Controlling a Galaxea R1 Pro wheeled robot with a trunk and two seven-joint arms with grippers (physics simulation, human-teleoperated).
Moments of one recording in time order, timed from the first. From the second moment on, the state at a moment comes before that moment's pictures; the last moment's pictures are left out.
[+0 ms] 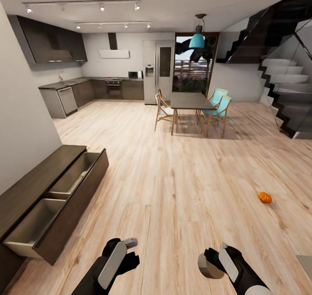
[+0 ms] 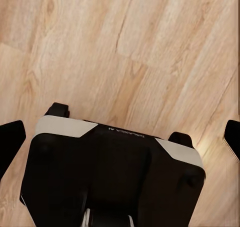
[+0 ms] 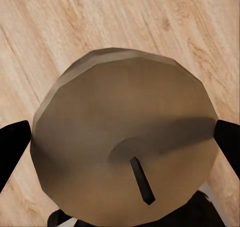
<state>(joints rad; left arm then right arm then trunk) -0.38 -0.14 -0.23 -0.96 0.81 0.81 0.77 -0.49 0.00 -0.15 -0.56 -0.43 0.48 -0.29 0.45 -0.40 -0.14</state>
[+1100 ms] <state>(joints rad) -0.38 -0.15 -0.23 -0.96 0.81 0.81 0.77 -0.49 0.00 -0.15 -0.48 -0.43 0.30 -0.29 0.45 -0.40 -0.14</state>
